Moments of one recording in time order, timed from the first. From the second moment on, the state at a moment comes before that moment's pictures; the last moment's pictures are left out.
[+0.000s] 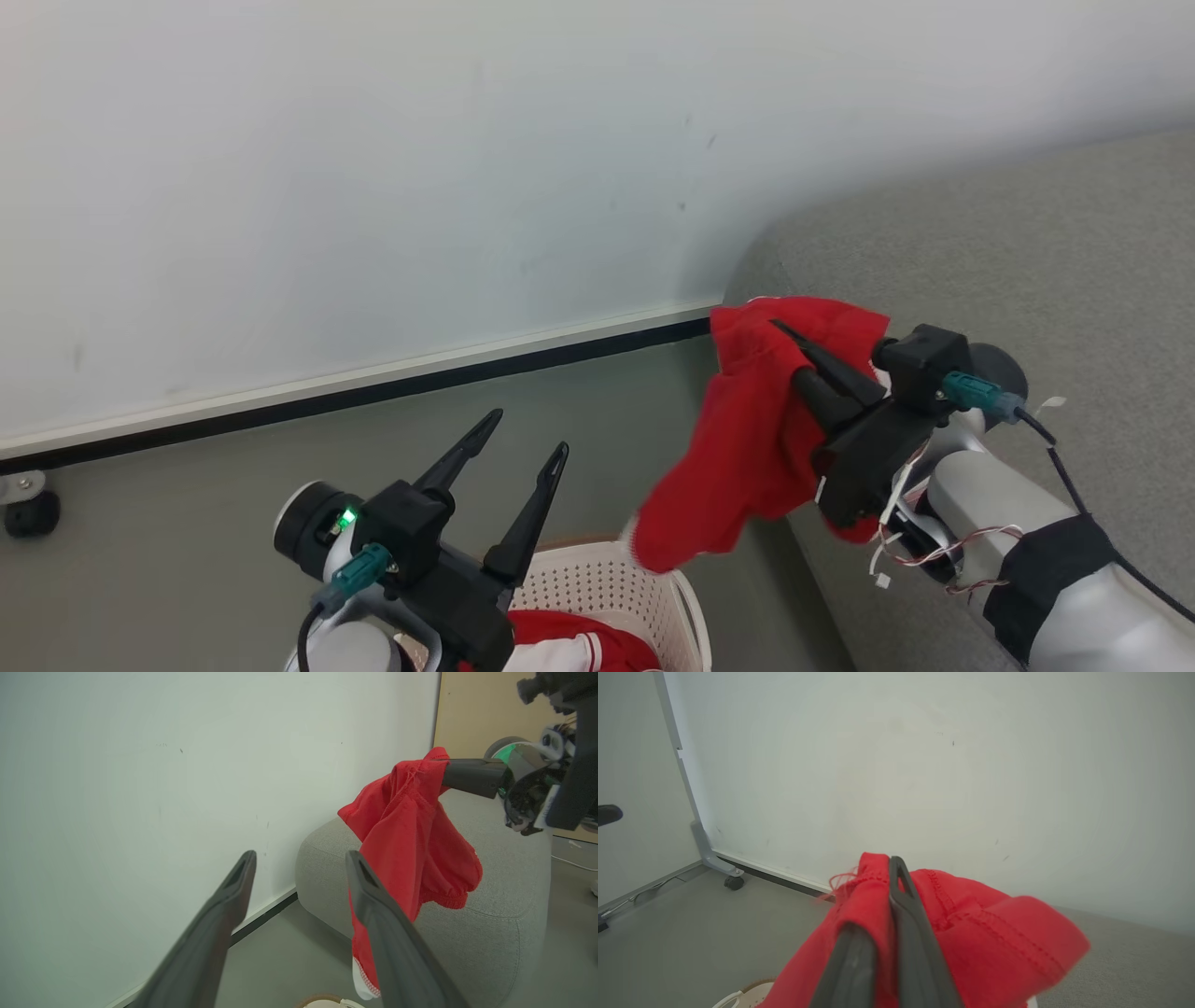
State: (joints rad) left arm -0.32 0.22 -0.54 0.24 -0.38 -0.09 -0.17; right arm -0.73 -0.29 0.87 0.64 0.59 0.12 -0.25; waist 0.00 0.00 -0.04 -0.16
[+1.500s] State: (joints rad) left arm -0.26 0.18 -0.62 0.17 -0.36 -0.06 -0.17; right arm -0.78 -0.46 0.69 0.50 0.63 0.07 -0.25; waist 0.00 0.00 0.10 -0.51
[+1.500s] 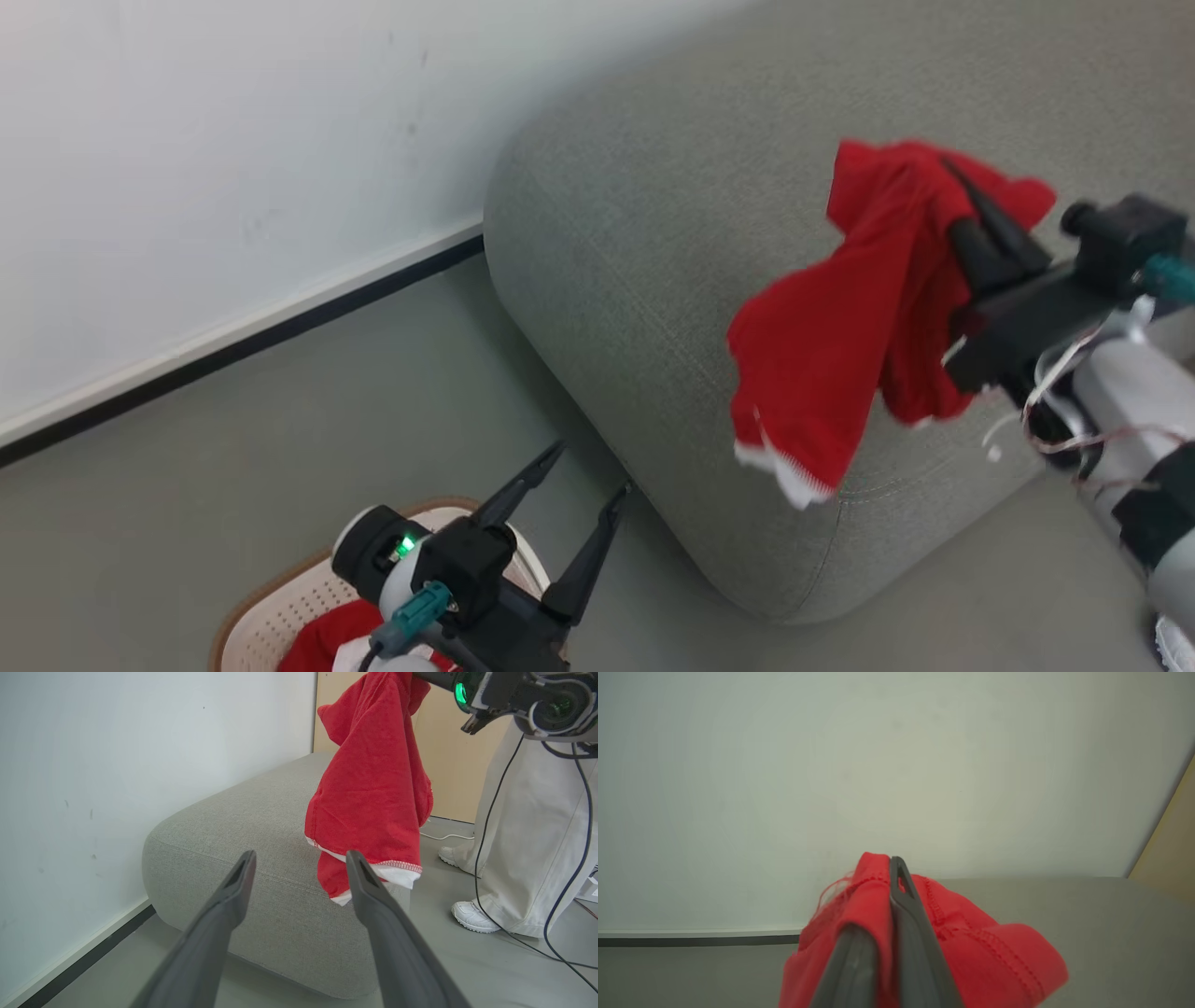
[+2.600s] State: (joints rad) left arm -0.52 0.28 -0.56 -0.09 -0.24 -0.05 -0.04; right arm -1.41 -0.63 0.47 0.87 0.65 0.06 -0.24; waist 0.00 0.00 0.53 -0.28
